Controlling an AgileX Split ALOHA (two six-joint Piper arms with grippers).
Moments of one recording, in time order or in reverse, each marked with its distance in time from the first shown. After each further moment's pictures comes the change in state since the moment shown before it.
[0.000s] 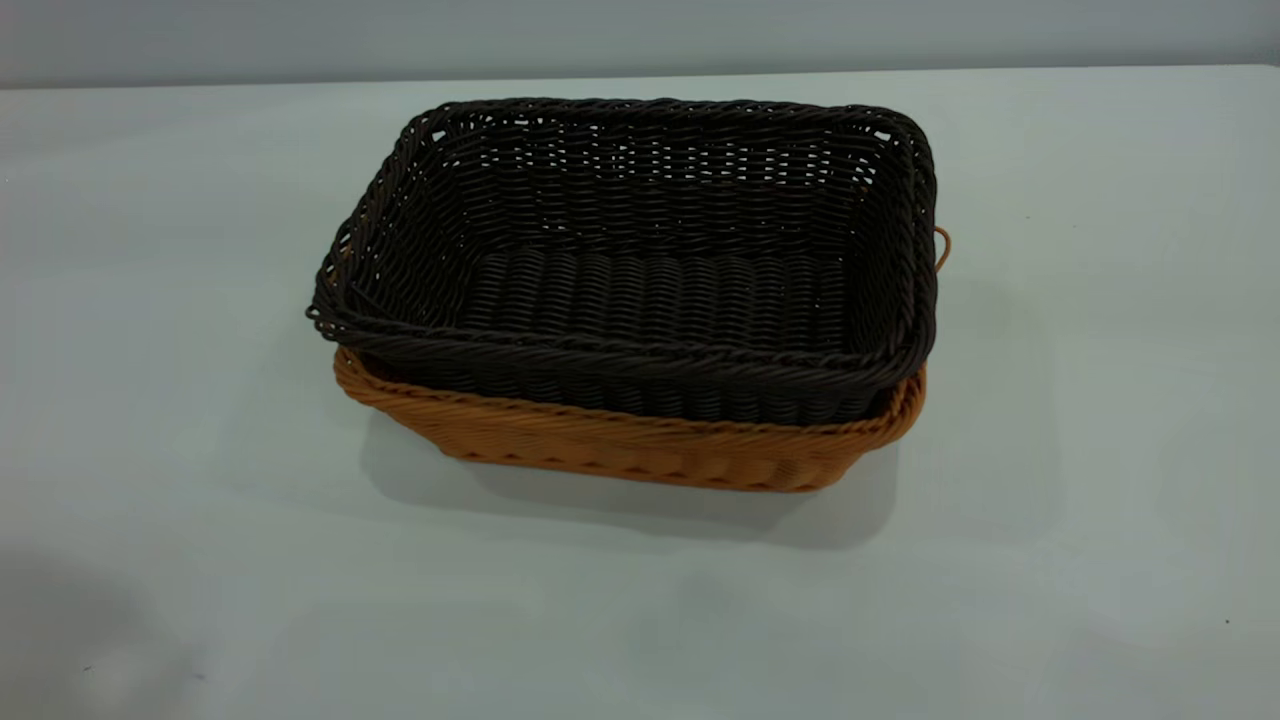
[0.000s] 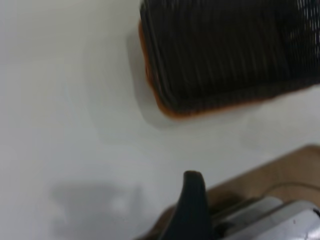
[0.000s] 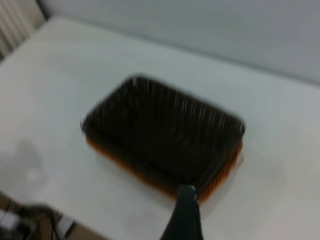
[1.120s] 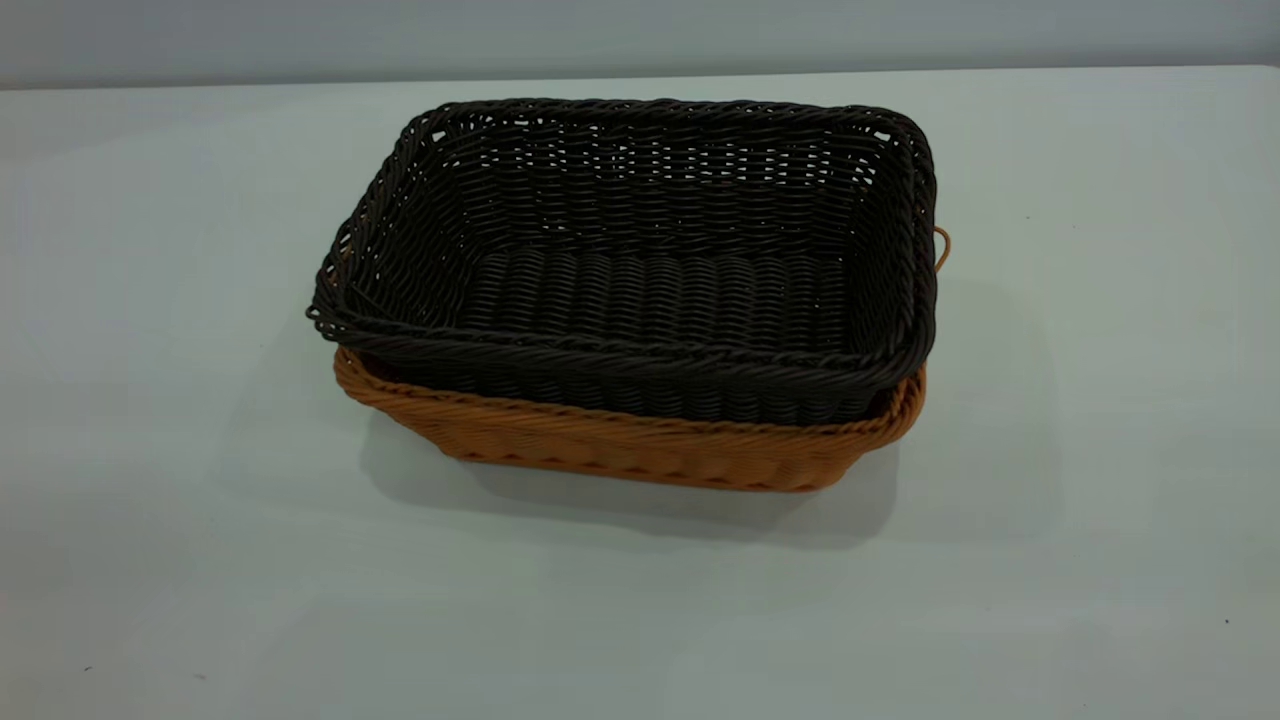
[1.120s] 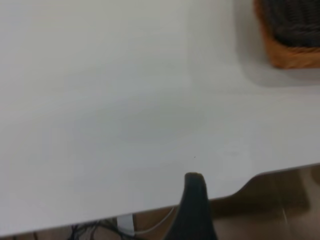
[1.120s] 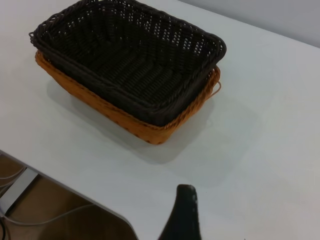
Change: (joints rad) left arm 0.000 -0.835 0.596 0.323 -0.031 -0.195; right arm 0.000 -0.567 0.557 -0.094 -0.035 -0.073
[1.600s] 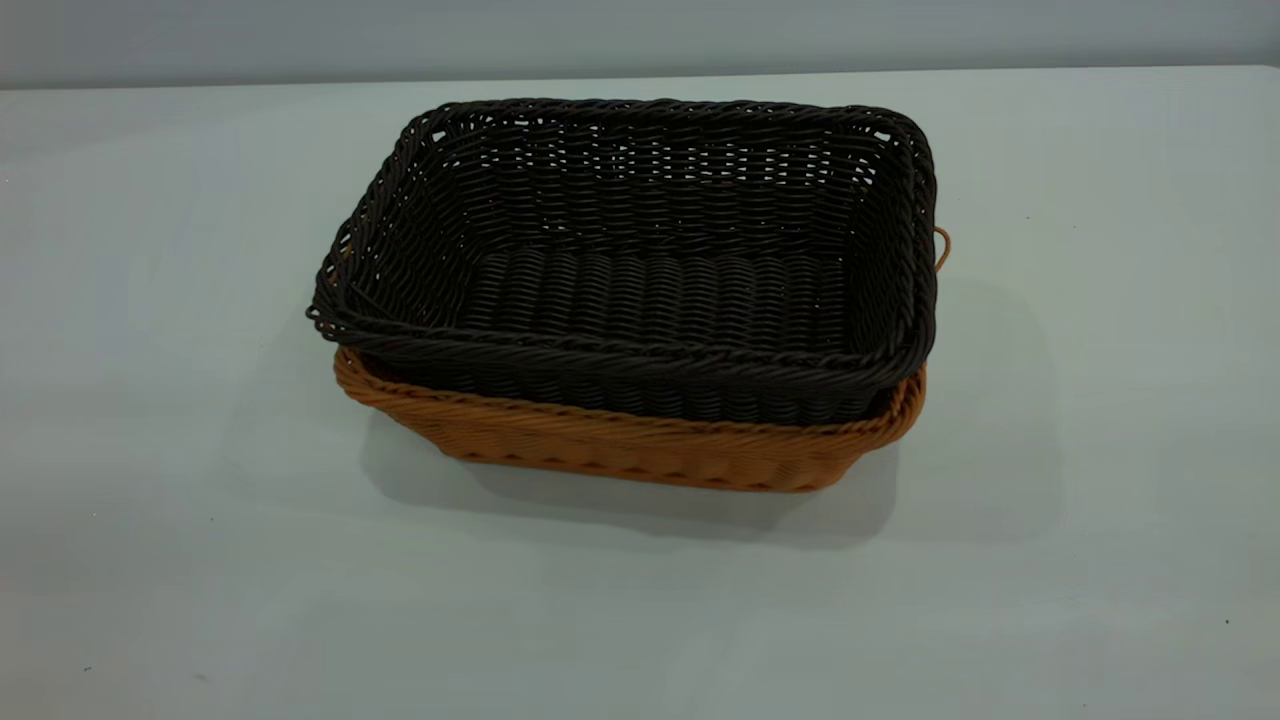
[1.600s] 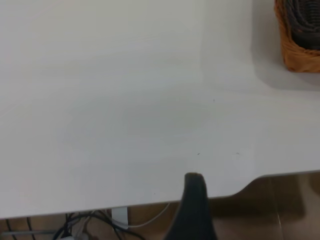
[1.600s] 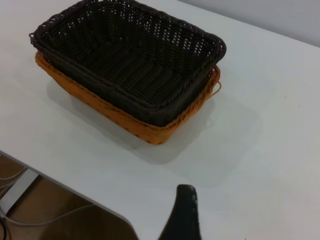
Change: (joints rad) left arm 0.000 0.000 0.008 0.027 -0.003 -0.077; right arm 0.000 0.000 0.000 0.001 0.000 0.004
